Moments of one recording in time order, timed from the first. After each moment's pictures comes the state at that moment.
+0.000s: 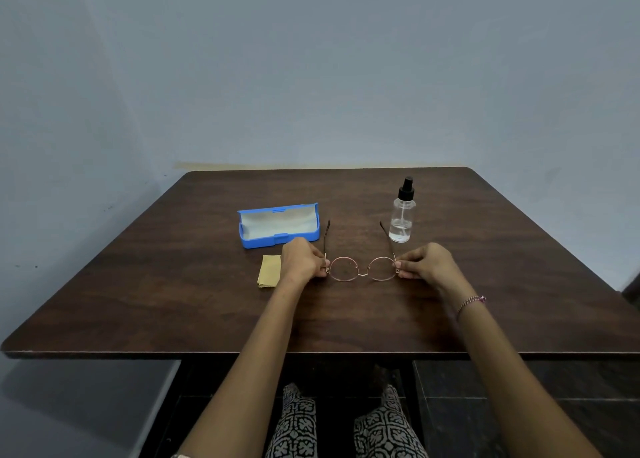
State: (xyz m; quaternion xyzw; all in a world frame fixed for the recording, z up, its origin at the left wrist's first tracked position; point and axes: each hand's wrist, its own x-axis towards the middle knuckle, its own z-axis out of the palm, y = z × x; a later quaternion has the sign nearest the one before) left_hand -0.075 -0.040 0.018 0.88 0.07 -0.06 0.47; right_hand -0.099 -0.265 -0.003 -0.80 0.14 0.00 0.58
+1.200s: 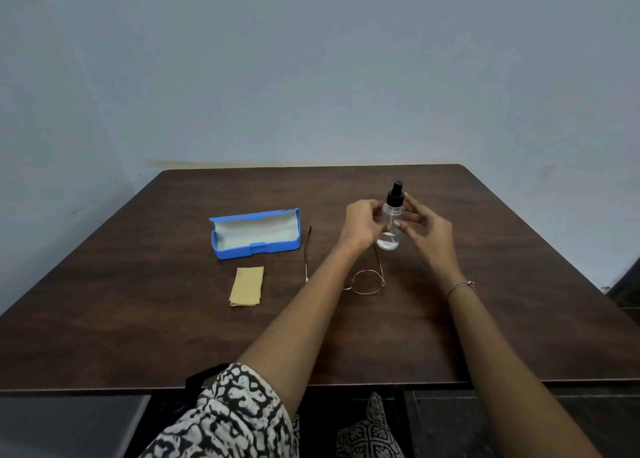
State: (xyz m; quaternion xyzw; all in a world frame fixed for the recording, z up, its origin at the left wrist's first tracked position) left_hand -0.015 -0.165 0.043 0.87 -0.17 0.03 0.46; right_hand -0.053 -0.296 0.012 -0.81 0.00 -0.24 0.54
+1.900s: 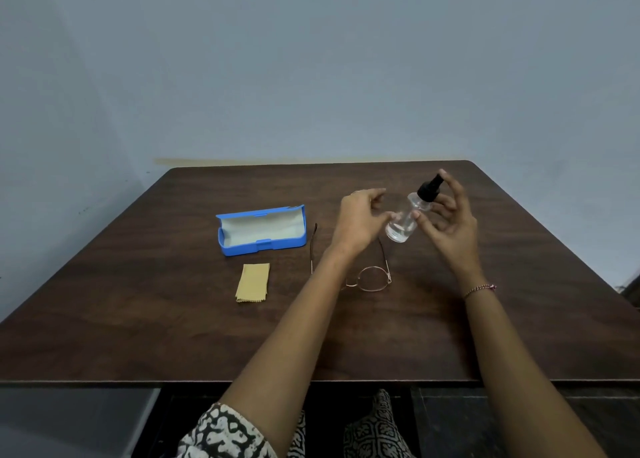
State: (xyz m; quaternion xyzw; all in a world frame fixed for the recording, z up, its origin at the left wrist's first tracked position) left_hand -0.037 -0.145 0.058 0.86 -0.18 0.11 0.47; right_hand -0.069 -0.304 0.015 -0.71 -0.13 -0.34 0.60
